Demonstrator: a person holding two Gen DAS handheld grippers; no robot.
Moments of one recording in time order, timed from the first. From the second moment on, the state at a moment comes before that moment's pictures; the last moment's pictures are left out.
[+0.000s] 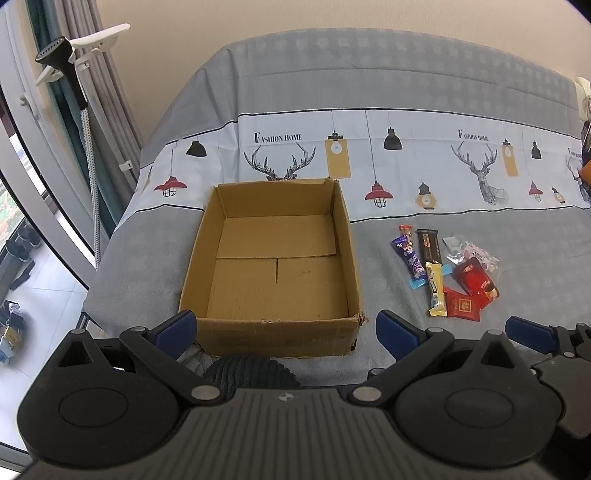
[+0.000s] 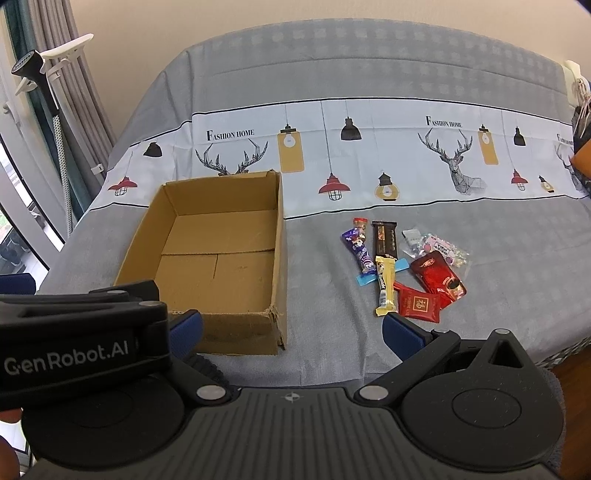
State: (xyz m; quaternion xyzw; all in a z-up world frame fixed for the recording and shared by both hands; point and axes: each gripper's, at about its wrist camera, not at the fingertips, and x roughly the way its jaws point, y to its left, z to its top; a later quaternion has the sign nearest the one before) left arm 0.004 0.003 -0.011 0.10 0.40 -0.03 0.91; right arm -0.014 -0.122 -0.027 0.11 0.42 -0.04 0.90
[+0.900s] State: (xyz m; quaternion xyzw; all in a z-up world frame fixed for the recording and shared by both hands) left arm 0.007 0.001 -0.020 0.11 0.41 -0.03 0.90; right arm -0.009 -0.122 -0.036 0.12 0.43 -0.04 0.89
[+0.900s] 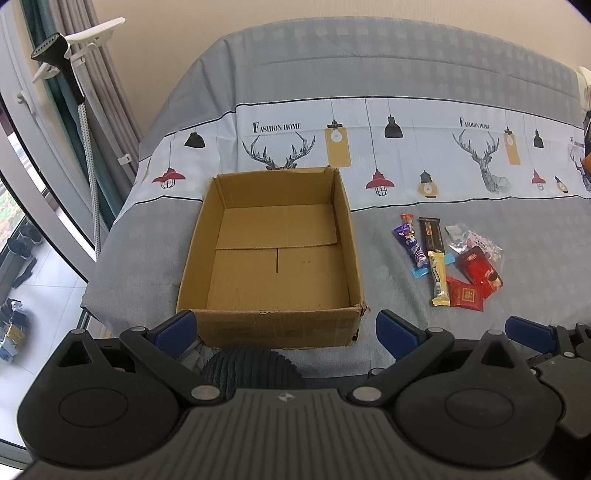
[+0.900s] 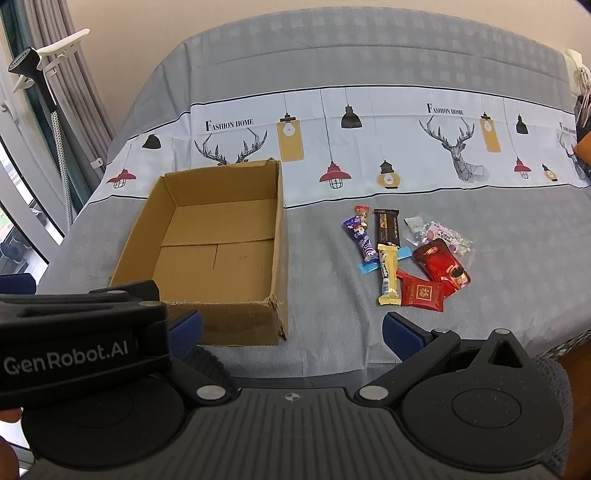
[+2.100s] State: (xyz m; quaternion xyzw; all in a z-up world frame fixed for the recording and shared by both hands) left arm 0.077 -0.119 -0.203 0.11 0.45 -0.17 0.87; right arm 0.005 -0.252 -0.200 0.09 0.40 -0.03 0.91
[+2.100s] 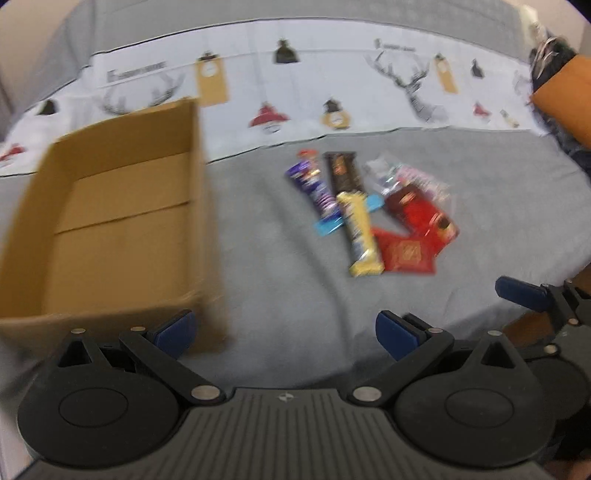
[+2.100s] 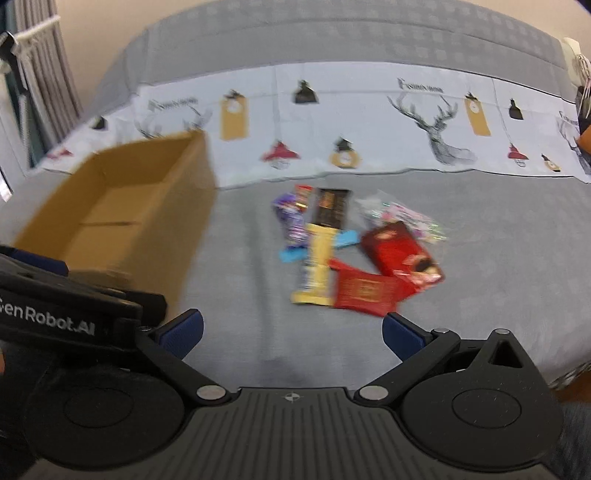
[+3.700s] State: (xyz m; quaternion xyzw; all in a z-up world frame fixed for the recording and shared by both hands) left arm 0.143 -0.160 -0.308 0.05 0.46 -0.30 0.83; right arm 0.061 -0.340 -0.278 0.17 0.39 -0.10 0.90
